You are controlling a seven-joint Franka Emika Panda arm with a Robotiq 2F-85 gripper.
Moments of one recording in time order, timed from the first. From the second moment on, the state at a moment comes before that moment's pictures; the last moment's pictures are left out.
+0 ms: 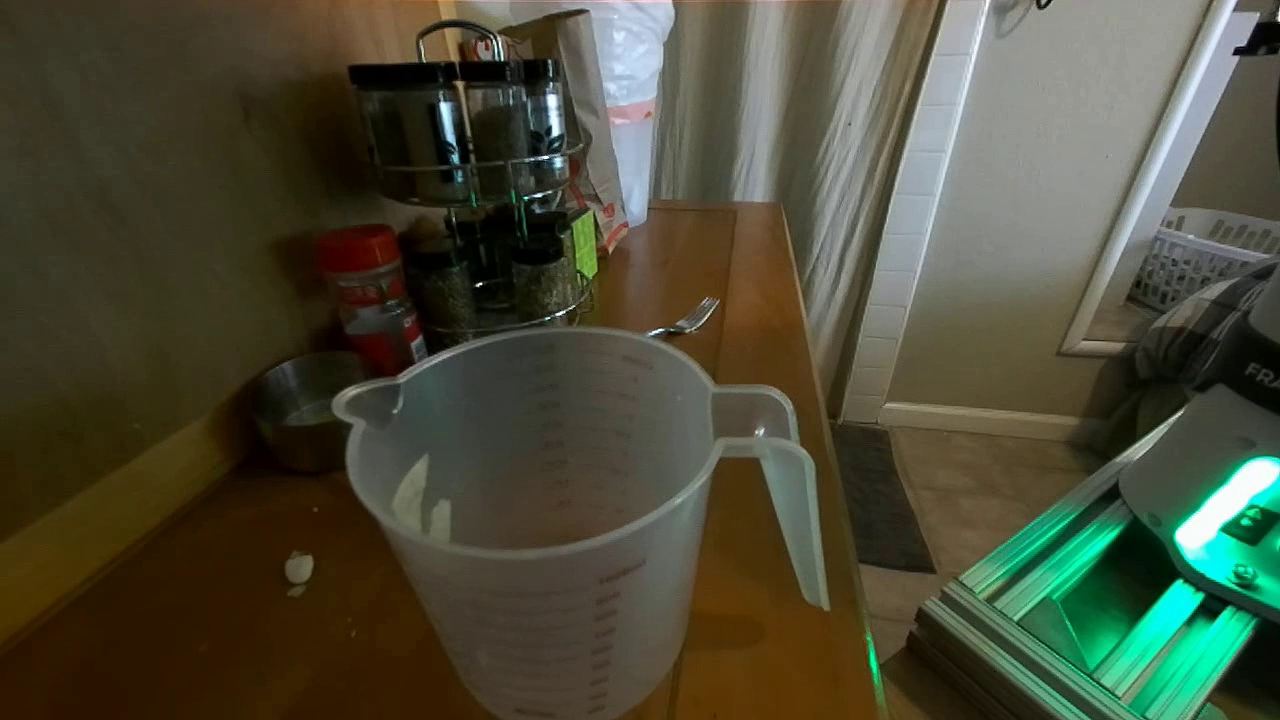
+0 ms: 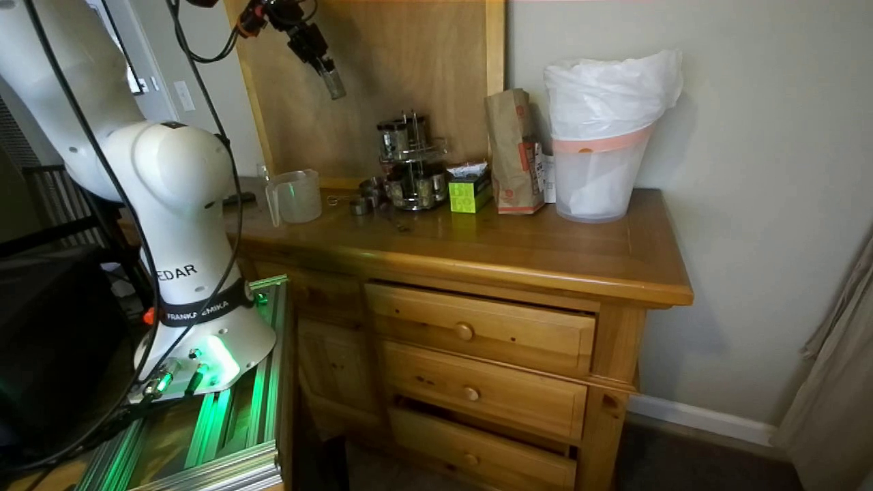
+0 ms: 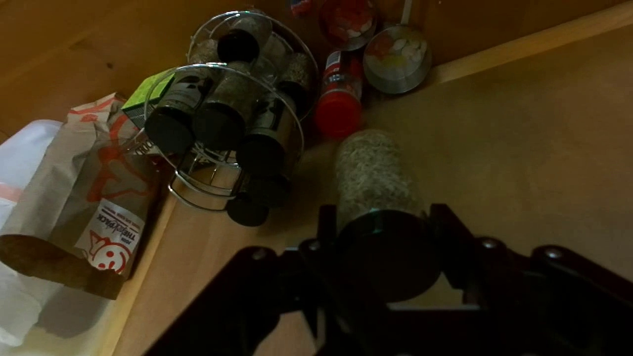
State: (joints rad) arm 0.81 -0.26 0.33 -2.04 -0.38 2.05 0.87
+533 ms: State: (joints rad) arm 0.66 -0.29 0.41 -2.04 -0.38 2.05 0.89
